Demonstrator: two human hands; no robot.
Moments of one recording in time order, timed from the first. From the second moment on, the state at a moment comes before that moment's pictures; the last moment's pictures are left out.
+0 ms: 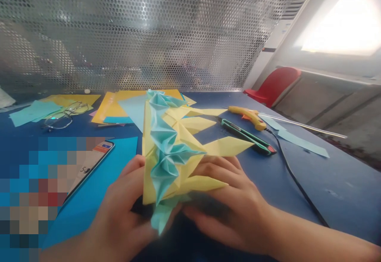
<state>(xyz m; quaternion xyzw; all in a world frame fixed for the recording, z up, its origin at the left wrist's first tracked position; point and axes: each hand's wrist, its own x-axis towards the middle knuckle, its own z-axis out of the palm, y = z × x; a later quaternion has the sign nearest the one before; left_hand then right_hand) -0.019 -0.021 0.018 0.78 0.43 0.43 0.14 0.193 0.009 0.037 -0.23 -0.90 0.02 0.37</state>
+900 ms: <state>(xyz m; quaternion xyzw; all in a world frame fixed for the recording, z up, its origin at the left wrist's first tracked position) -0.016 -0.019 0.020 0.79 0.42 0.43 0.09 0.201 0.011 0.037 -0.23 -0.89 0.01 0.38</state>
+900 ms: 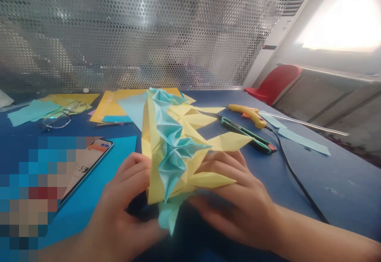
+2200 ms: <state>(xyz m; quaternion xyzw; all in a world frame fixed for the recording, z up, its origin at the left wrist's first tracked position) -0.024 -0.017 0.018 0.83 0.39 0.39 0.09 0.202 0.011 0.031 -0.22 -0.89 0.05 0.39</state>
